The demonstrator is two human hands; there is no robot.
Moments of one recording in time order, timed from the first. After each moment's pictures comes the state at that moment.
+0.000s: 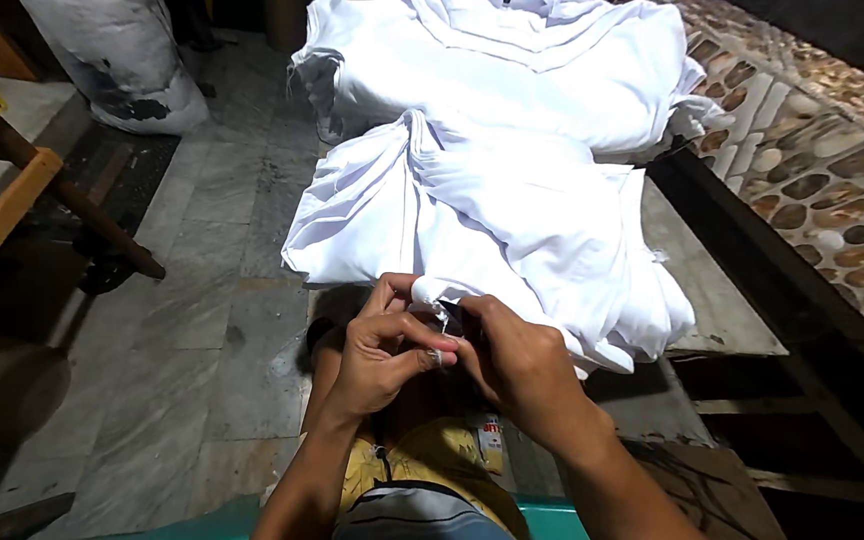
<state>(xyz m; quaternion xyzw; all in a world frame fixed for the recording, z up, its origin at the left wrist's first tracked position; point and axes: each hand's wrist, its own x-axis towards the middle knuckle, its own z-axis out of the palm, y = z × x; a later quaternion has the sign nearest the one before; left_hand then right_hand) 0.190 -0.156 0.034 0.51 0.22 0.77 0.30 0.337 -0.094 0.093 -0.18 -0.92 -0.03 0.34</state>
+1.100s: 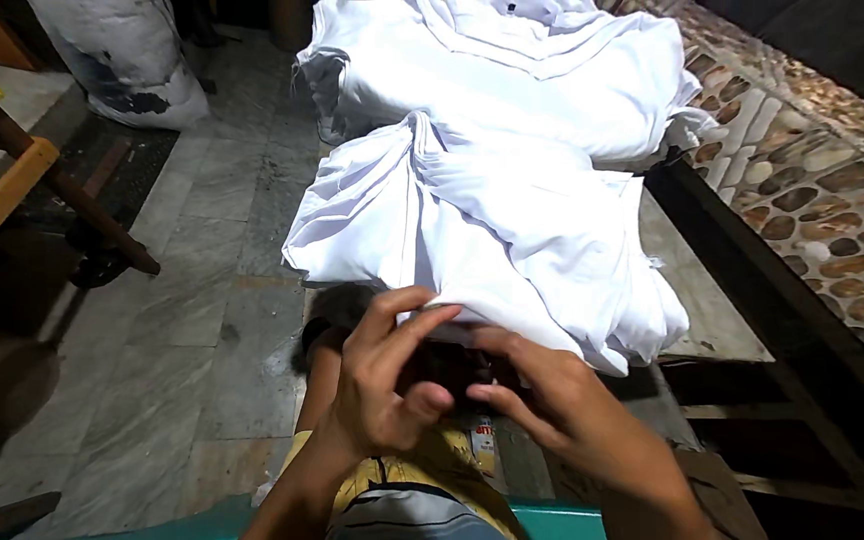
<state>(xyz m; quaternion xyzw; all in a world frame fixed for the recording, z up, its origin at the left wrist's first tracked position) 0.193 -0.180 0.051 0.59 0.43 0.68 0.02 0.374 -0.093 0.105 -0.14 -0.94 0.15 0.27</state>
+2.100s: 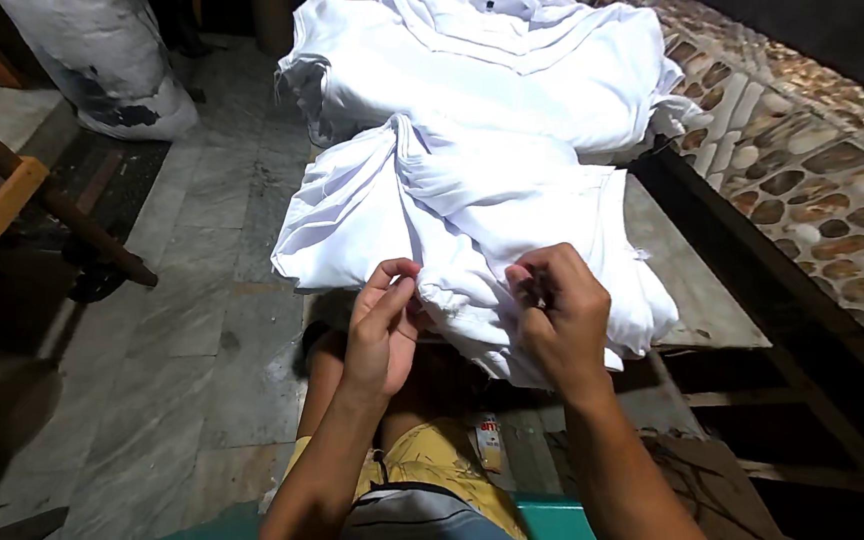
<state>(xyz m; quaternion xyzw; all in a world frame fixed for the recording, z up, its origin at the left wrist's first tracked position) 0.209 -0.139 0.058 0.23 0.18 0.81 0.50 0.364 -0.044 0.084 -0.29 -0.86 0.04 0.43</state>
